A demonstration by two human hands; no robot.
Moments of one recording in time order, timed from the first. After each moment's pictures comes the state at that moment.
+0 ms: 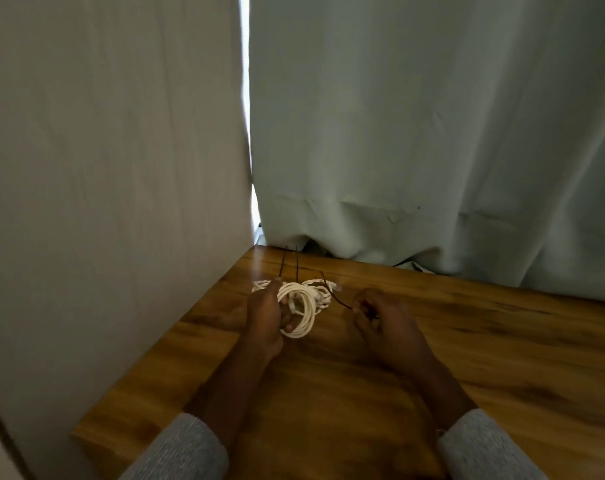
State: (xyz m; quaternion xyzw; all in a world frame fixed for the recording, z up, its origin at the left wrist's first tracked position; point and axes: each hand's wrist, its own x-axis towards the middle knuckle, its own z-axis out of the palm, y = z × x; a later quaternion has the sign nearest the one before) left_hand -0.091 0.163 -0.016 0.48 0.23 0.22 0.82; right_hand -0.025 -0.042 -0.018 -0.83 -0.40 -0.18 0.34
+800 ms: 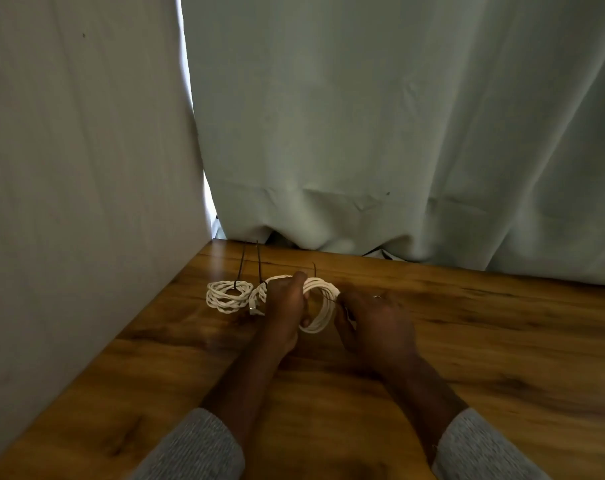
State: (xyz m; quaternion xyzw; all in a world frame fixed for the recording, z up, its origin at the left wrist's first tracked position) left_hand -0.017 0.106 -0.017 0.60 0.20 0.19 0.75; right_hand -0.005 -0.052 -0.027 -0.86 -0.35 -0.35 0.15
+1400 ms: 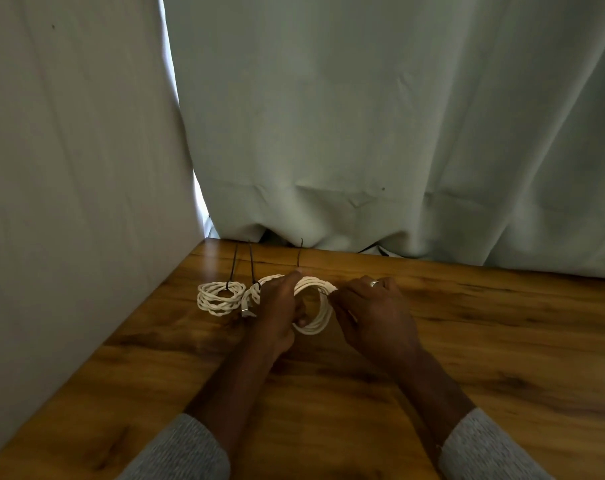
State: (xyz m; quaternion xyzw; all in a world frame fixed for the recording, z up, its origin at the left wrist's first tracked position) left_hand -0.015 0.106 -0.017 0.55 0.19 0.14 0.80; right_hand 0.006 -0.060 -0.016 -0.83 -0.40 -0.36 0.13
